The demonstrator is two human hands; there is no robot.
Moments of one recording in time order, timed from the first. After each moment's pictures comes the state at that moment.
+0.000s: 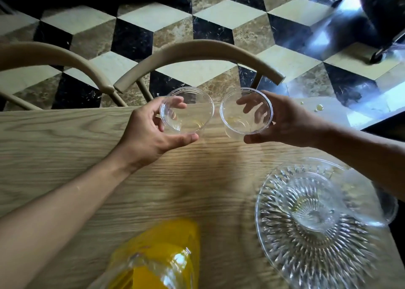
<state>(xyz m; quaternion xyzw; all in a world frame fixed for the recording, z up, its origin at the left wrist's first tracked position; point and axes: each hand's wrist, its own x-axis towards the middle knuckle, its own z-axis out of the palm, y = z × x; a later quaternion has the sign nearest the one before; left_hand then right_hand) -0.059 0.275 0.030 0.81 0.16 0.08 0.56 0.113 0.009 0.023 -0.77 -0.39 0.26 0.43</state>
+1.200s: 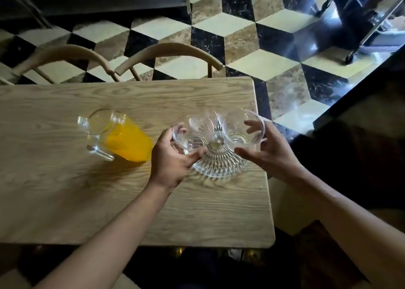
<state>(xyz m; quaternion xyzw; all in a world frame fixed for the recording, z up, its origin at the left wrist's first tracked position) -0.198 -0.028 0.108 0.79 0.32 0.16 0.51 -0.060 -0.241 0.091 -0.82 -0.25 0.16 0.49</state>
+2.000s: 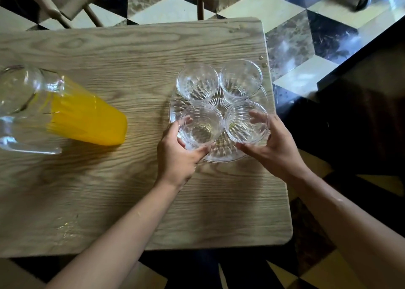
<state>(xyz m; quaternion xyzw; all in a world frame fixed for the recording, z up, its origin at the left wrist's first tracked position) -0.191 -0.035 -0.017 0.79 0.33 0.12 0.51 -0.077 -0.241 -0.005 -0.87 -0.20 0.18 0.43</state>
